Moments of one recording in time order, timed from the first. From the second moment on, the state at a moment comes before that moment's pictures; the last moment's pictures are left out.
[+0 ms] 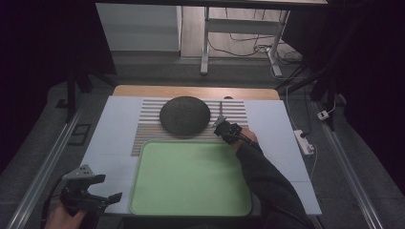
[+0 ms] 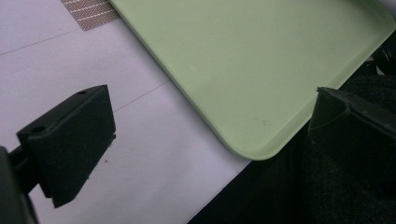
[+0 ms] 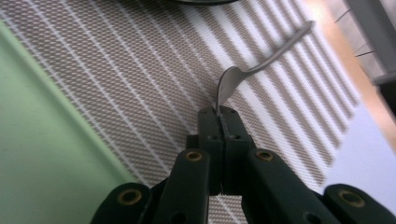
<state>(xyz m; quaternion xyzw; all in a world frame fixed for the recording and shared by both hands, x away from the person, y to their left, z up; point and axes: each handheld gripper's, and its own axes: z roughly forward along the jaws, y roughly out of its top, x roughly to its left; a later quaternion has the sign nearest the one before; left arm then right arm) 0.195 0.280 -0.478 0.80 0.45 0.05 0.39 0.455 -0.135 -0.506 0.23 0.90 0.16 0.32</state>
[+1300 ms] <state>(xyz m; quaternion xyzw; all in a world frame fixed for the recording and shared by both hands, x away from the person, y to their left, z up) 0.195 0.271 -0.472 0.82 0.41 0.06 0.40 0.369 -0.189 -0.440 0.25 0.87 0.35 0.22</state>
